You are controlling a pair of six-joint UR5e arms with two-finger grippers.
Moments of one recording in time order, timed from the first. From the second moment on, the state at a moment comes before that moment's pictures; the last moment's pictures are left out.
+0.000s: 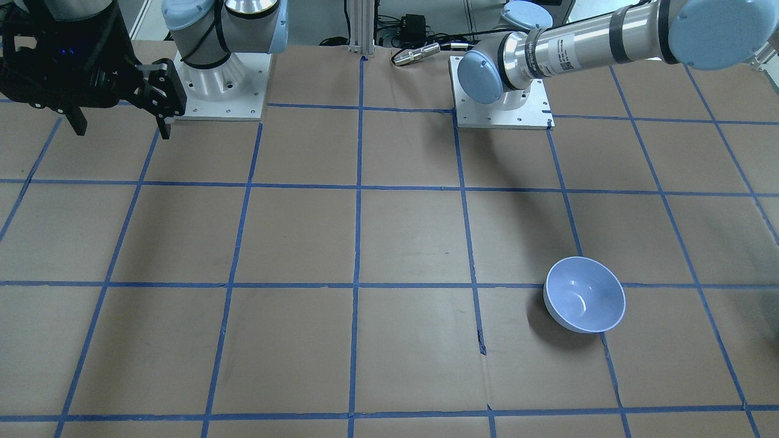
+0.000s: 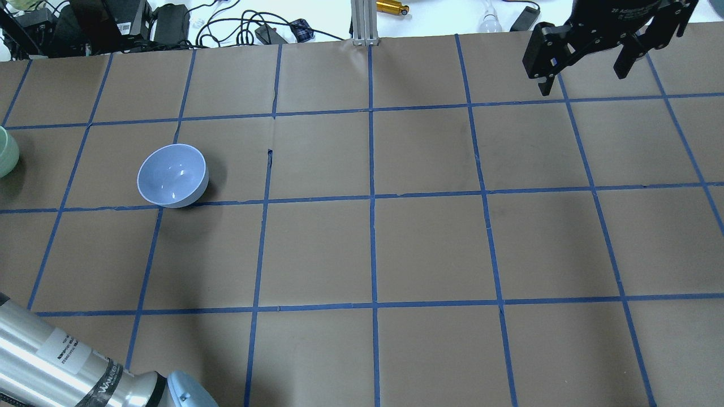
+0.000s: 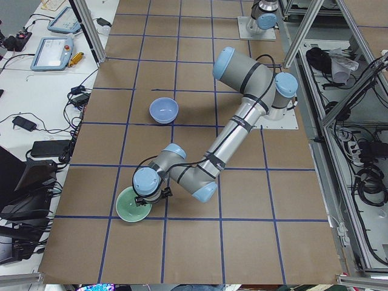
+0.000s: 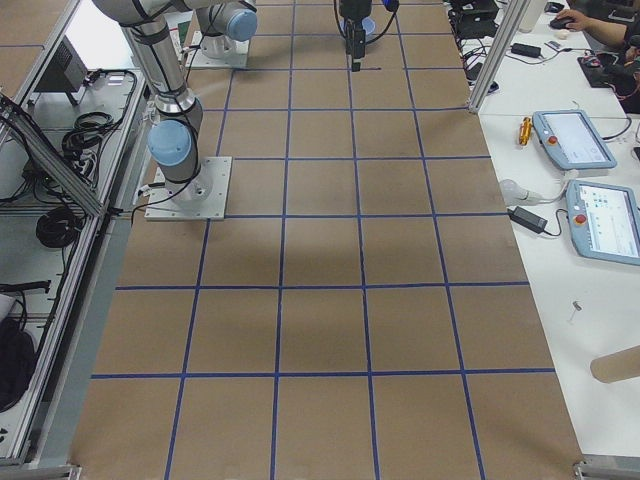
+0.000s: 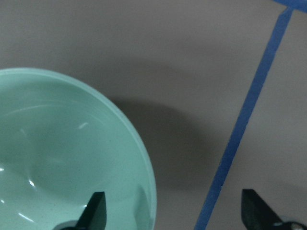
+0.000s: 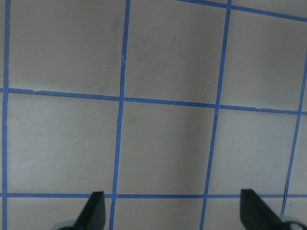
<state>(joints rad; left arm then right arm) -0.67 -2.42 -1.08 -1.22 1.52 2.16 1.59 -1.53 1.37 -1.45 -1.73 -0.09</state>
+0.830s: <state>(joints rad) -0.67 -2.43 -1.06 -1.22 1.53 2.23 1.59 -1.53 1.37 -1.45 -1.73 -0.09</state>
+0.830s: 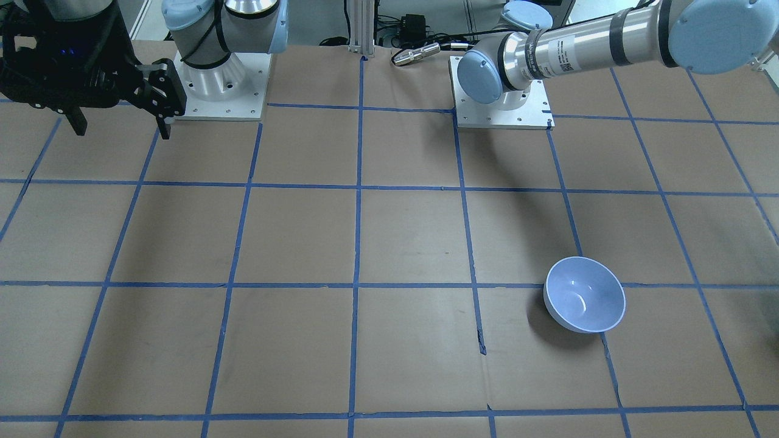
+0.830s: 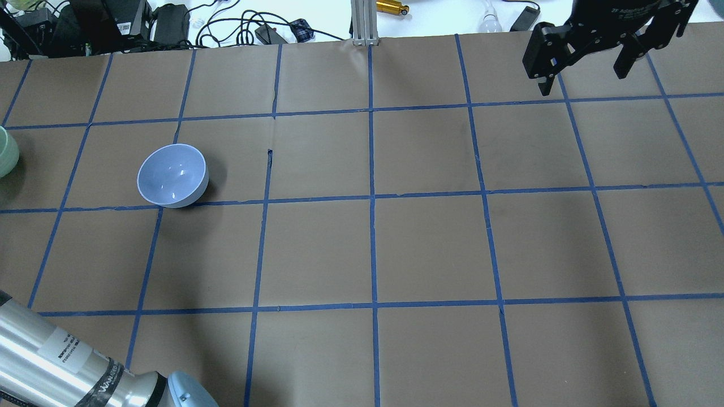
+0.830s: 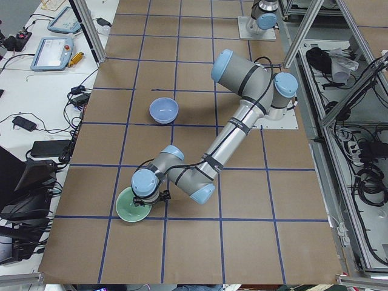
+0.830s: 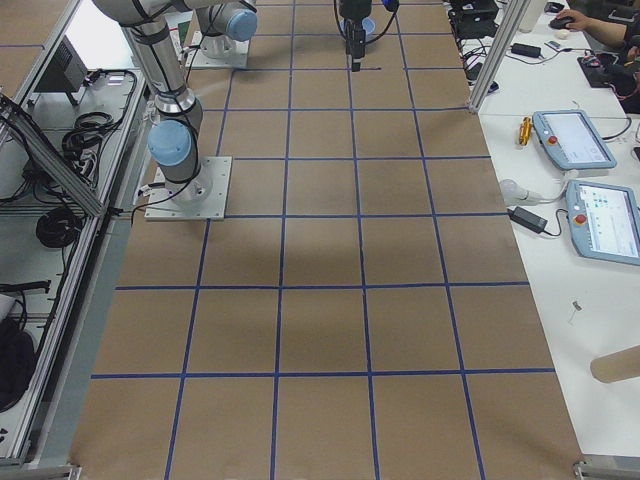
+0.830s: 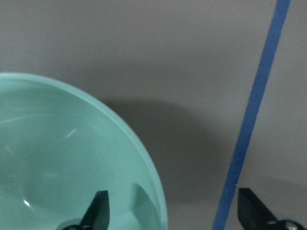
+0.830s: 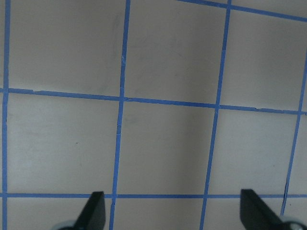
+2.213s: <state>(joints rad) -0.70 -2.42 -1.07 -1.19 1.55 2.25 1.59 -1.53 1.37 -1.44 -1.73 -0.09</state>
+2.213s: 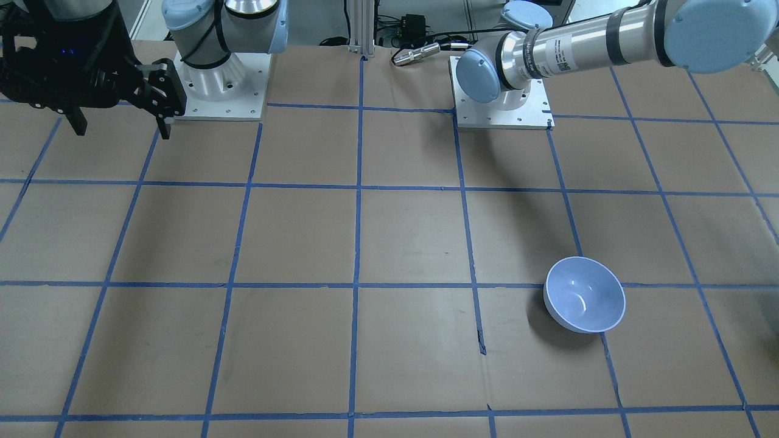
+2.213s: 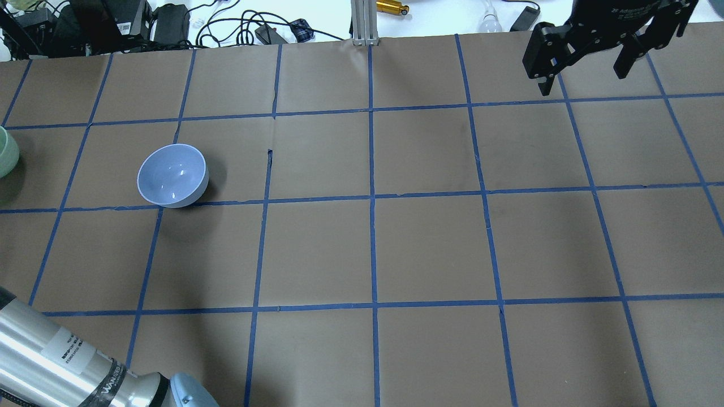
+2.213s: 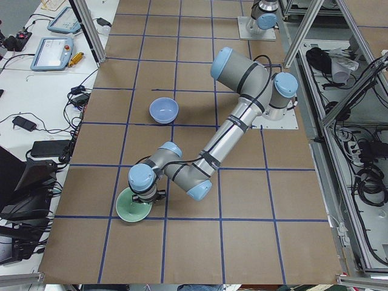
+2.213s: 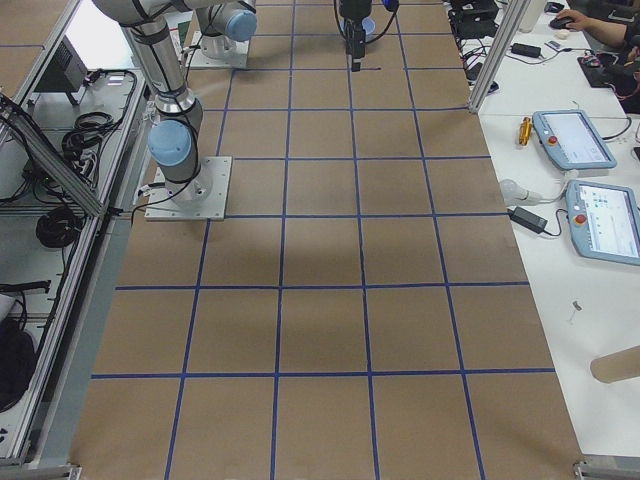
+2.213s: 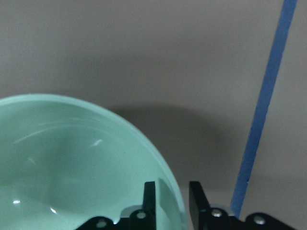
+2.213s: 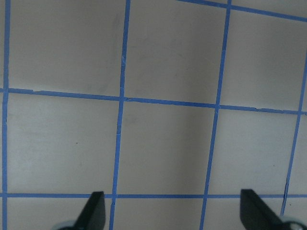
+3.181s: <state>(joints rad) -0.70 -2.41 -1.07 -1.19 1.55 2.25 1.59 -1.53 1.37 -1.45 -1.73 -0.09</state>
